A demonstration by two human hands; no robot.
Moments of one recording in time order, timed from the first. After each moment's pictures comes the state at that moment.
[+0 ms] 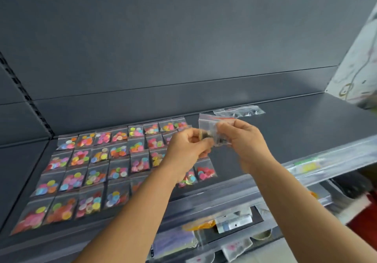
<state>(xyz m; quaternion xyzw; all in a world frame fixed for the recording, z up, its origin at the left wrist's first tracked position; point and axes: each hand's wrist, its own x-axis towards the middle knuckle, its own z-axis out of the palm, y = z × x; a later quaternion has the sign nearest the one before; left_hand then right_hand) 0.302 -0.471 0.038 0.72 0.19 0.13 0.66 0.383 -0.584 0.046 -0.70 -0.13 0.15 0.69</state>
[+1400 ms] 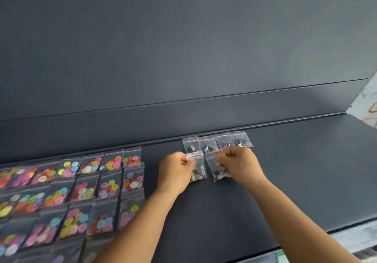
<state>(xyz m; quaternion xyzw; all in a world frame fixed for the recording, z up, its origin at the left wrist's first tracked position) 0.514 -0.494 -0.032 0.80 0.36 0.16 0.45 0.618 -0.621 -0.024 -0.86 -0.18 0.15 0.46</state>
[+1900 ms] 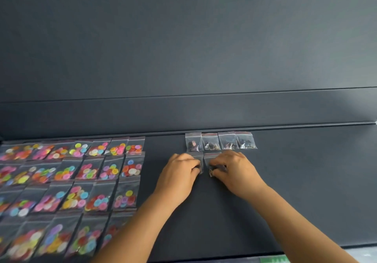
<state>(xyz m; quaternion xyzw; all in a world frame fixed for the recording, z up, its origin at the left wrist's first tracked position) 0.503 -0.523 -0.032 0.94 0.24 0.12 0.19 0.626 -0.640 -0.035 -0.84 -0.47 0.09 0.24</state>
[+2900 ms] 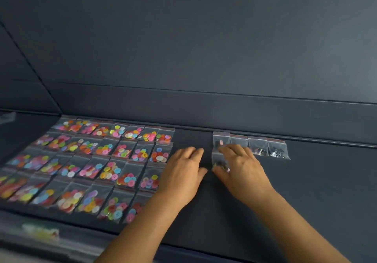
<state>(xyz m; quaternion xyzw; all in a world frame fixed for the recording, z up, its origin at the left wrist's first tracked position) 0.465 -0.527 -0.015 0.93 0.35 0.10 0.11 0.590 -0.618 -0.009 -0.82 -0.54 0.04 0.17</state>
